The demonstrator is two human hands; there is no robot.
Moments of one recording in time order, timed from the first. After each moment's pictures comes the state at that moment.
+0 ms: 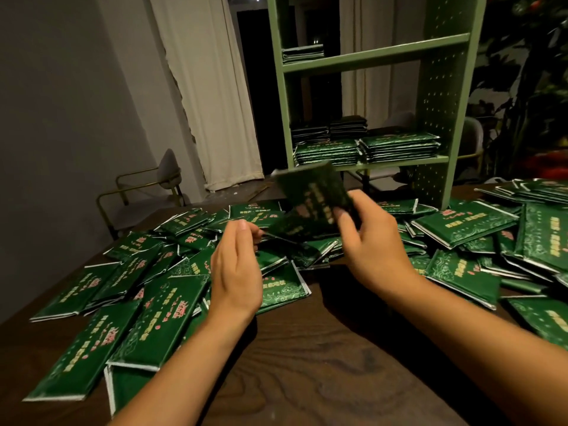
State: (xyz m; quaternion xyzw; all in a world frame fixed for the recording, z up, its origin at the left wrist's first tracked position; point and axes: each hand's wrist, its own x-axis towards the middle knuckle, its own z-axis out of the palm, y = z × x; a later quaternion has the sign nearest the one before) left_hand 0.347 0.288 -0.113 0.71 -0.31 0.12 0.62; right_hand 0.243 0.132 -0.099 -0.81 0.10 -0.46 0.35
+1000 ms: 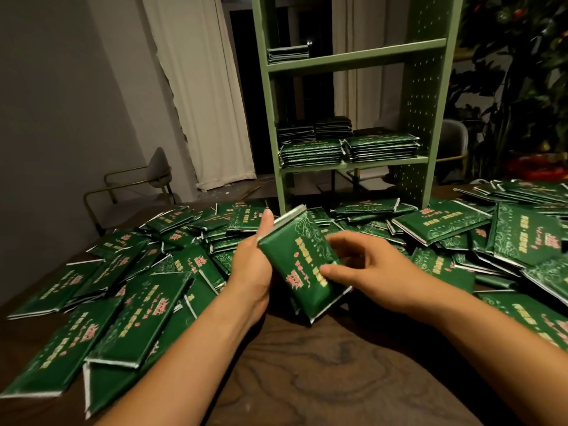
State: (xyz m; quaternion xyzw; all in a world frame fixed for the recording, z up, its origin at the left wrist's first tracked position) left_hand 0.317 0.248 -0.104 0.58 -0.18 -0.22 0.76; right_hand 0.184 0.123 -0.102 -0.85 0.12 -0.18 0.49
